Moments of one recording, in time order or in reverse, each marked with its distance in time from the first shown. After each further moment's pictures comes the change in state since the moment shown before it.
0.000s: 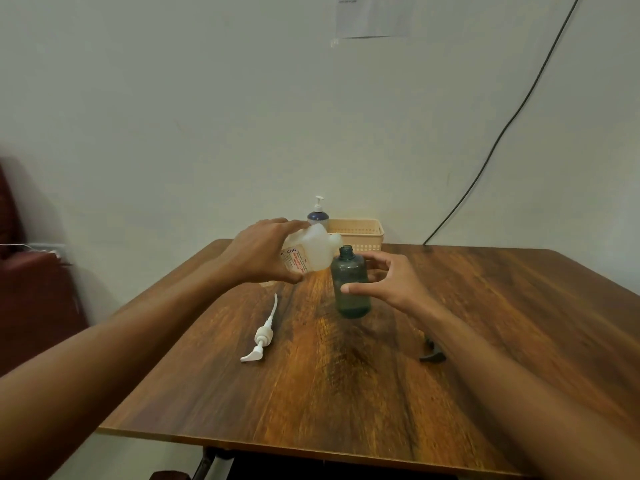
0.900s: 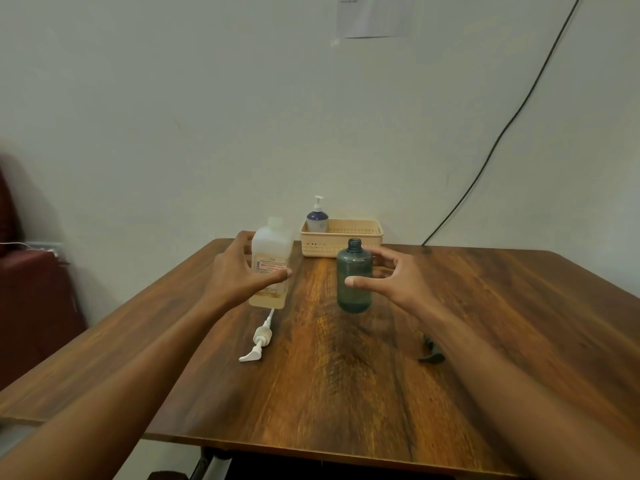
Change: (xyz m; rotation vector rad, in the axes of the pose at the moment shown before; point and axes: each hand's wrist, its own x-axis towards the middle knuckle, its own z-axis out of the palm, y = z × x) left_hand -0.050 -0.021 0.038 -0.473 0.257 -0.444; right_hand -0.002 0.000 -0.007 0.068 0.061 0.019
